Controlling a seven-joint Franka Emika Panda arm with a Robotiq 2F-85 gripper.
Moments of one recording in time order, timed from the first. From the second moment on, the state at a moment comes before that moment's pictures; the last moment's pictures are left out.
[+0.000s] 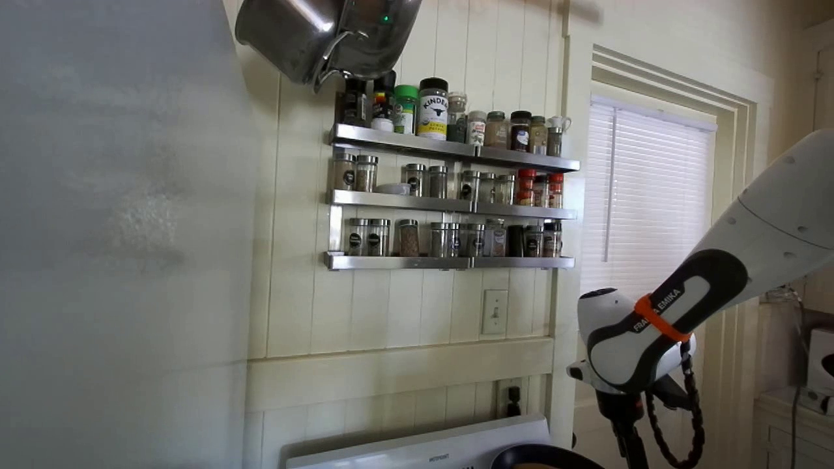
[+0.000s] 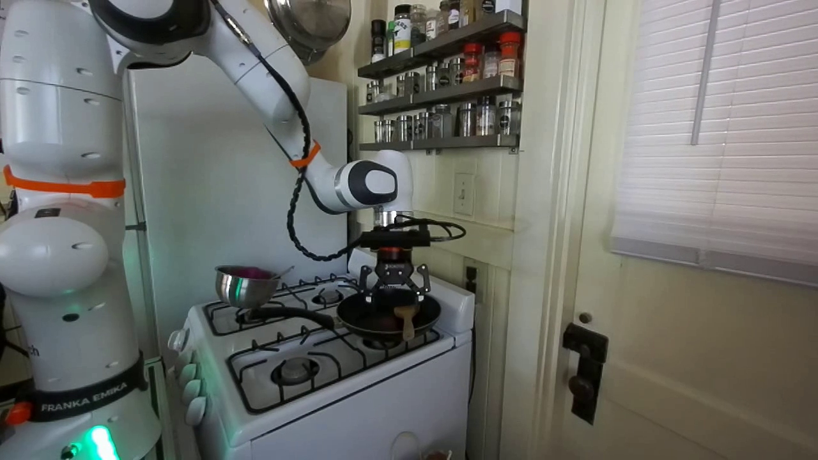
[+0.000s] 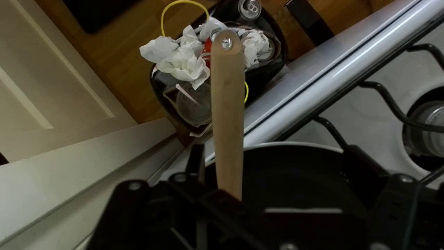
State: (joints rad) arm -0.03 0.09 -0.10 -2.34 -0.32 2.33 -0.80
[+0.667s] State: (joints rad) arm -0.02 0.17 -0.05 -2.26 -0.40 2.37 -0.75
